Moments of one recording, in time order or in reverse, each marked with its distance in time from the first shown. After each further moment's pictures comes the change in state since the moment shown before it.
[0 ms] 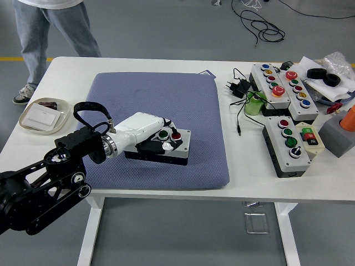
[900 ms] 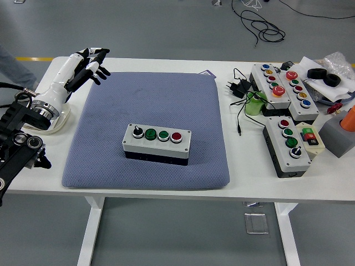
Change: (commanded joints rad) left arm 0.058 0.041 -0.308 0.292 -0.801 0.193 -0.233; right arm -0.001 -0.002 -0.007 0.000 0.012 -0.002 -0.001
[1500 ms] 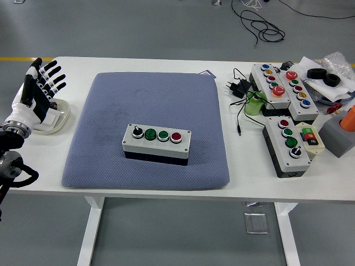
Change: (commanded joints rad) left arm 0.085 0.020 -0.093 0.105 -0.671 -0.073 -0.038; right arm -0.004 0.002 0.013 0.000 -0.013 0.001 0.000
